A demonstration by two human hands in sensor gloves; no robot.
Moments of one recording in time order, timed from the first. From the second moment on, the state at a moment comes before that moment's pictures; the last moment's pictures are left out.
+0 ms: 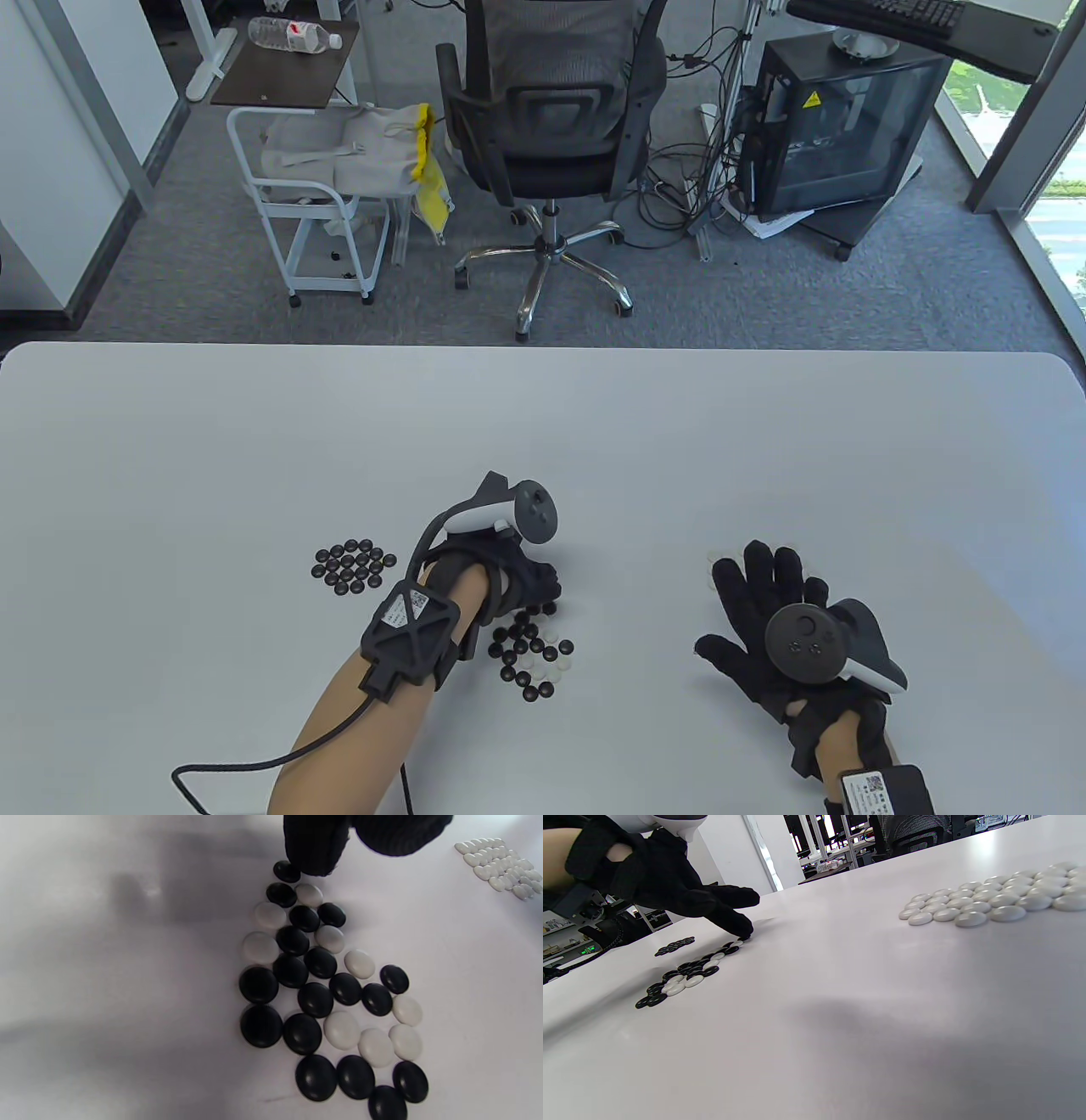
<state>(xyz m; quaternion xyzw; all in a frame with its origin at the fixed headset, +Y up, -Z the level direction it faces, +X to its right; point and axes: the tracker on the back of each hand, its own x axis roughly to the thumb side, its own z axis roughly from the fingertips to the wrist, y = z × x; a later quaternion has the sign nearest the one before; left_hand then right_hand) -0.083 -0.769 -0.401 -0.42 -0.21 0.03 0.88 0.233 -0.743 -0.271 0.24 0.10 0.95 0.18</state>
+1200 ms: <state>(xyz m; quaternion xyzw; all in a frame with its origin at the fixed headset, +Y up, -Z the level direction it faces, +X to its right) -0.217 -0.752 -0.400 -0.41 -0.02 -0.04 0.91 0.233 -0.744 -0.273 0.23 0.12 0.95 0.18</state>
